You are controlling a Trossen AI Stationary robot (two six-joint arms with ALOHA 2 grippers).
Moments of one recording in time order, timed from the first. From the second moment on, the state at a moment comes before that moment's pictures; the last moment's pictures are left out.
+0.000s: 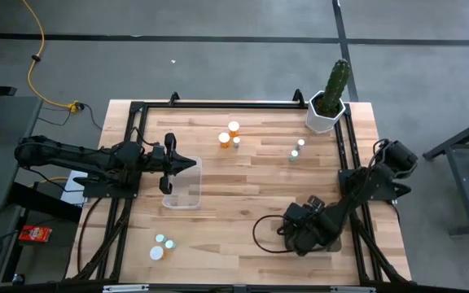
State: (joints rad) left arm 0.05 0.69 0.33 0.36 -0.09 -0.03; right arm 0.71 1.66 1.13 -1.00 0.29 1.26
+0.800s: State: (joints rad) left arm 0.05 0.69 0.33 0.36 -0.09 -0.03; right arm 0.34 1.28 0.88 -0.50 0.62 0.53
